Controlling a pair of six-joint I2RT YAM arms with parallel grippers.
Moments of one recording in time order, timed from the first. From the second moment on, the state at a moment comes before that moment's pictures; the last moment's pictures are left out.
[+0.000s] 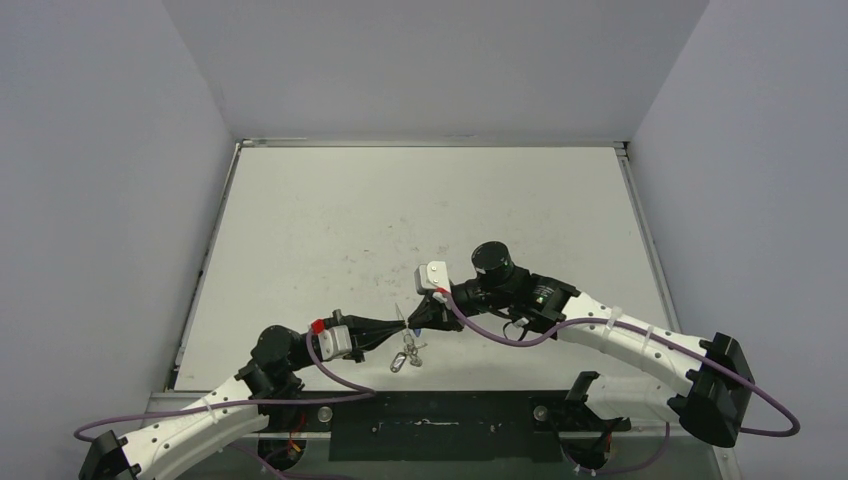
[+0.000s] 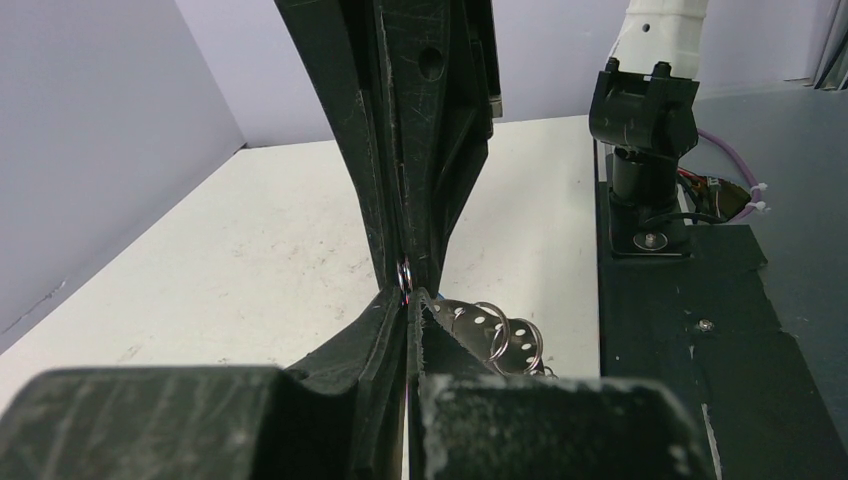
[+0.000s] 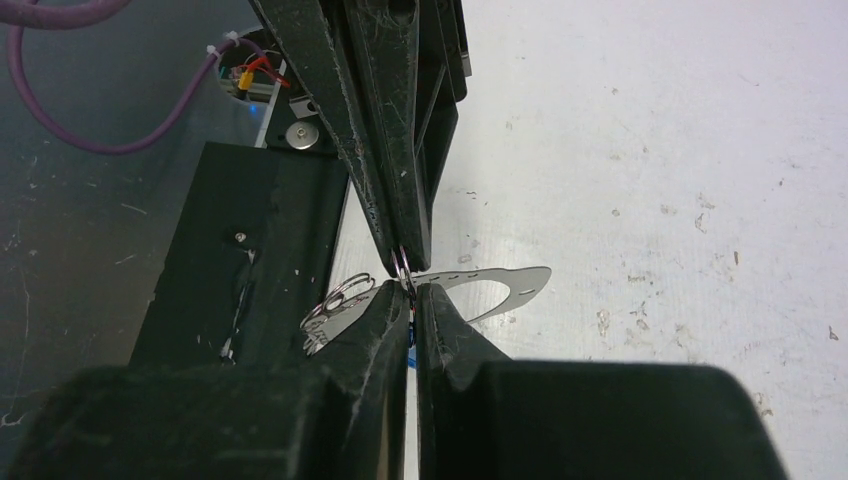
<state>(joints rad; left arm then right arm) -0.88 0.43 0.09 0.59 0.46 0.08 0.94 1.16 0.85 -0.12 -0.71 -0.33</state>
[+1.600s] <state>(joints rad) -0.88 0.56 0.41 -0.02 0.41 0.28 1.10 1.42 1.29 -0.73 -0.32 -0.30</state>
